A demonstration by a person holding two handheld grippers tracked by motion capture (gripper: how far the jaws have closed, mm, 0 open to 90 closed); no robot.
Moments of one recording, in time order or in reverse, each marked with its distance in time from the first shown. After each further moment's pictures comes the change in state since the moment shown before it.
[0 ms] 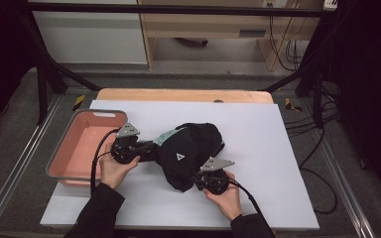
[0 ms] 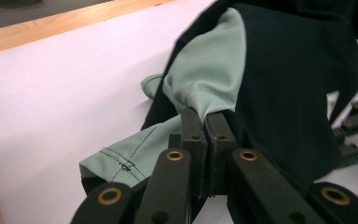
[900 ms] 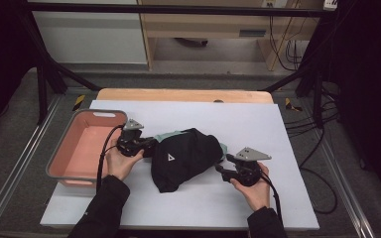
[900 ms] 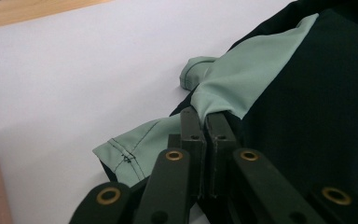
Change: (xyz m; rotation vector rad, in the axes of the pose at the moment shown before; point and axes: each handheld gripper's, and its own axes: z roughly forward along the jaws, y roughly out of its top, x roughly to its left) left arm 0.017 -0.004 0.030 0.065 0.076 -0.055; right arm -0.050 0.000 -0.069 -0.077 -0.248 0.074
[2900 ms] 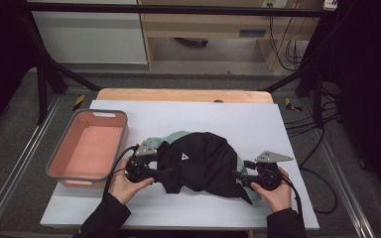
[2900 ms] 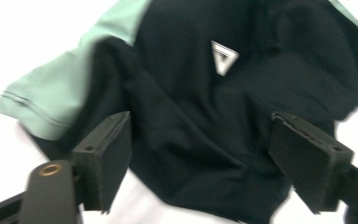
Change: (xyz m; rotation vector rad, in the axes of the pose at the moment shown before) left arm -0.063 -0.040 -0.006 0.064 -0.108 0.125; right arm -0.037 -0.025 -0.034 0.078 0.061 0.072
